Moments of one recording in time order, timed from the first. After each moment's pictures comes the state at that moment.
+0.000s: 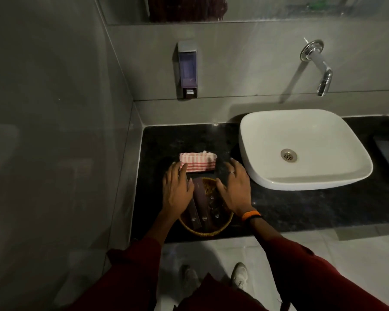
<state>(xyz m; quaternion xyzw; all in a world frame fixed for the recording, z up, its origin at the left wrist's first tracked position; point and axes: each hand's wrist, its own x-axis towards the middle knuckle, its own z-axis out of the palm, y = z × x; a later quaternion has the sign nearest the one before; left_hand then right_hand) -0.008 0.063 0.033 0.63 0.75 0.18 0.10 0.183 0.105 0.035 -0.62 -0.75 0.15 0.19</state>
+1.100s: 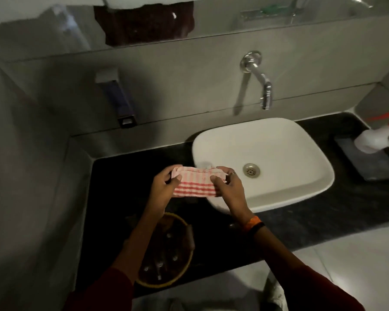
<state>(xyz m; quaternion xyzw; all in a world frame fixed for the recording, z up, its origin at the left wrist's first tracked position) 0.097 0.191 0.087 0.45 0.61 0.44 0.47 0.294 0.194 0.076 -0.61 -0.42 0.52 0.42</state>
